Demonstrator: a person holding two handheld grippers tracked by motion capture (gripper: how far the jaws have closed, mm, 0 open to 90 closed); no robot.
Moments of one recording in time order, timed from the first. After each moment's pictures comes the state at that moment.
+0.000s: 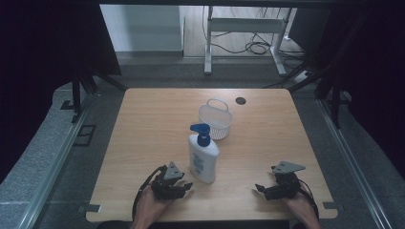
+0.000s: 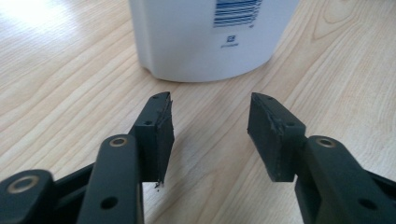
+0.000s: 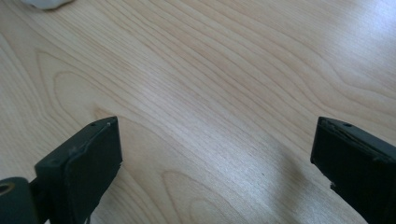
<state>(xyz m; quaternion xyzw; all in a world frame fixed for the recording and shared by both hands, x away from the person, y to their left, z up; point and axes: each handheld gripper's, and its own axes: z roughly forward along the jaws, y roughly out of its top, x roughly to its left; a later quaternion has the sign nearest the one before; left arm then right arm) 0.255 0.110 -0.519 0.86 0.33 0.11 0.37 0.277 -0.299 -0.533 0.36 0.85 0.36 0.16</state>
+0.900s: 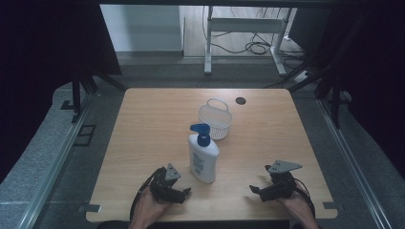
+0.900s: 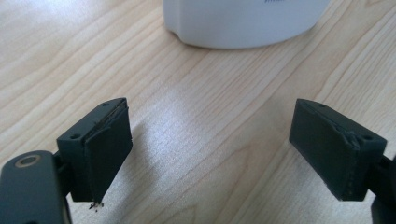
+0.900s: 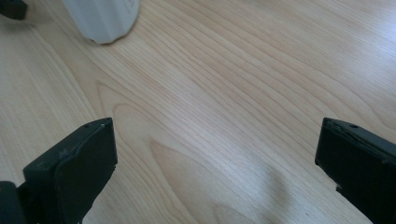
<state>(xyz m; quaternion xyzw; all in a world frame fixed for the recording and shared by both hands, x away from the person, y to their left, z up) 0.257 0.112 -0.535 0.87 0.36 0.13 0.32 0.273 -0.279 -0.515 0.33 0.85 0.39 0.13</state>
